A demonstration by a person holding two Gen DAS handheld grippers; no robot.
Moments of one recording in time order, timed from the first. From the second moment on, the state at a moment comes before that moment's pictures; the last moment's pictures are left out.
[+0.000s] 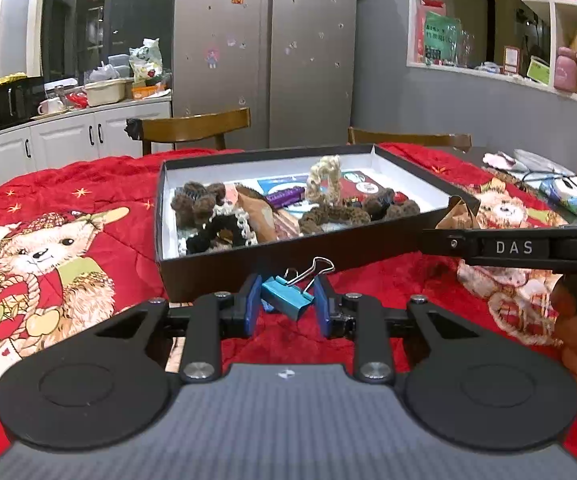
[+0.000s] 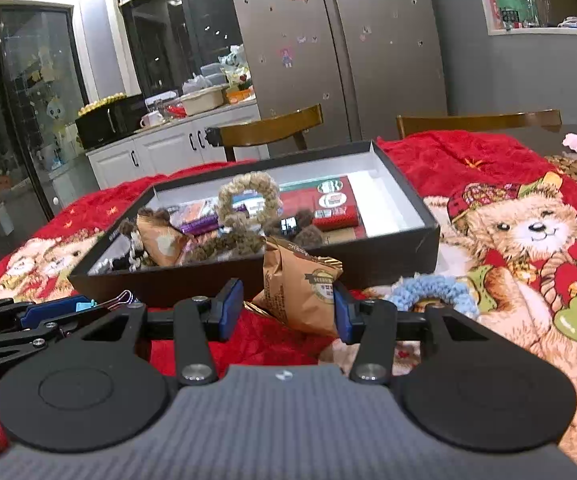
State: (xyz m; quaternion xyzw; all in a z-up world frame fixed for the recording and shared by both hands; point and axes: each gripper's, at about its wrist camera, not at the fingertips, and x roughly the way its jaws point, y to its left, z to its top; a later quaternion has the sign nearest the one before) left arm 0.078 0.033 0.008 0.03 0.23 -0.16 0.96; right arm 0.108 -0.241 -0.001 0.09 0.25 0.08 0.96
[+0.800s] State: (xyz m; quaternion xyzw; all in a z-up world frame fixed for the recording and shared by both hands) left arm 0.167 -0.002 0.162 -0.06 0.21 -0.15 0.96; right arm 0.189 -0.280 0.118 0.17 0.24 0.08 0.95
